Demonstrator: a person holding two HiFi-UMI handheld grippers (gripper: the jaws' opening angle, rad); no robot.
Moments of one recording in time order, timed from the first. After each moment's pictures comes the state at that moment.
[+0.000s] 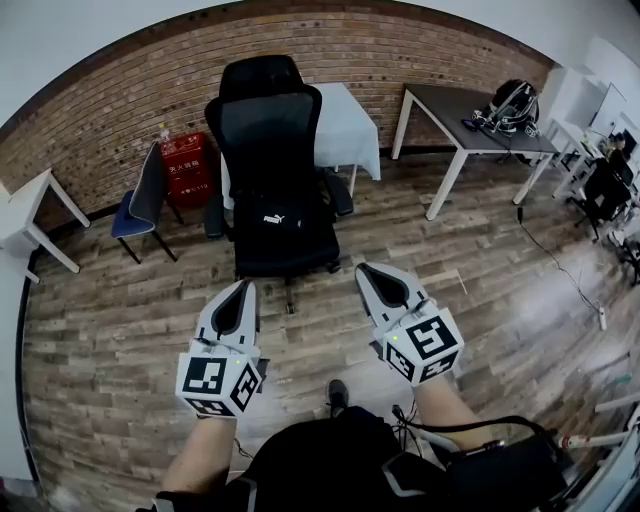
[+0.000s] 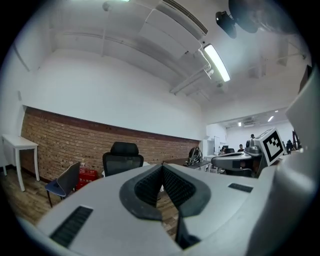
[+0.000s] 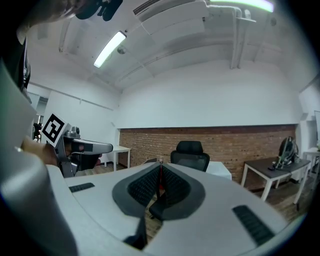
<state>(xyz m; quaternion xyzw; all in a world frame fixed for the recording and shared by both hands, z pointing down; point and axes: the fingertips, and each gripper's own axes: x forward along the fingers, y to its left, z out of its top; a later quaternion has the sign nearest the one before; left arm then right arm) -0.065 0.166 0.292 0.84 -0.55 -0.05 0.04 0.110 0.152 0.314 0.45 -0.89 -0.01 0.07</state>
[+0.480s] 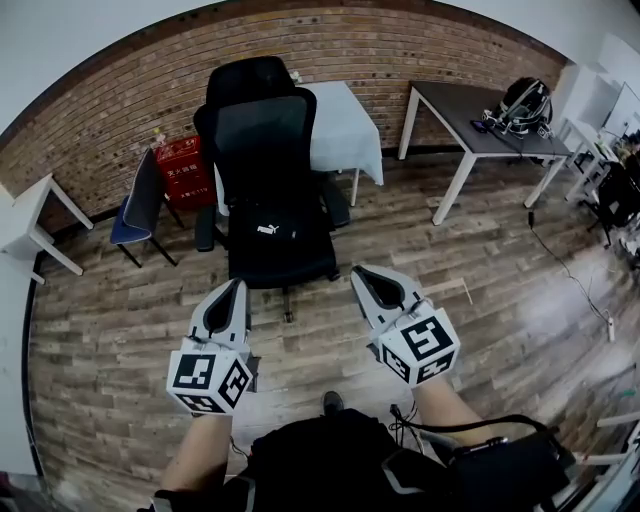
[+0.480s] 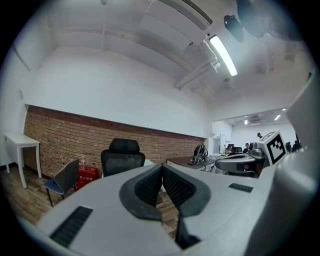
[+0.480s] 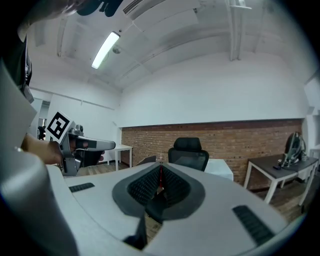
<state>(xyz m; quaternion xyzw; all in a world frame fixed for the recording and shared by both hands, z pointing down) -0.017 0.086 0.296 0.82 -0.57 -0.04 0.05 0.165 0.074 0.324 0.43 -0.90 0.01 0.08</state>
